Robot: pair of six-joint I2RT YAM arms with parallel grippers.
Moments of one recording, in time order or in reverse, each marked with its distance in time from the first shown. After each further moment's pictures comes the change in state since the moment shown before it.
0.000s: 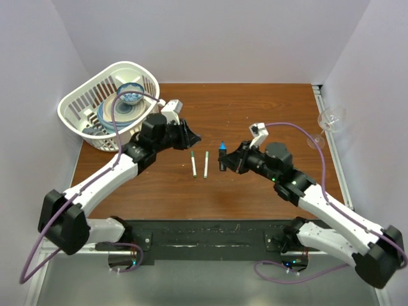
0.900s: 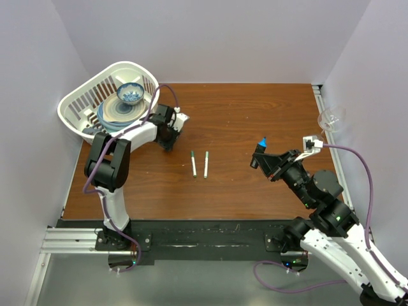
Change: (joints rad) left arm 0.216 0.653 0.337 -0.391 -0.172 0.811; right arm -0.017 -0.509 0.009 -0.253 0.294 -0.012
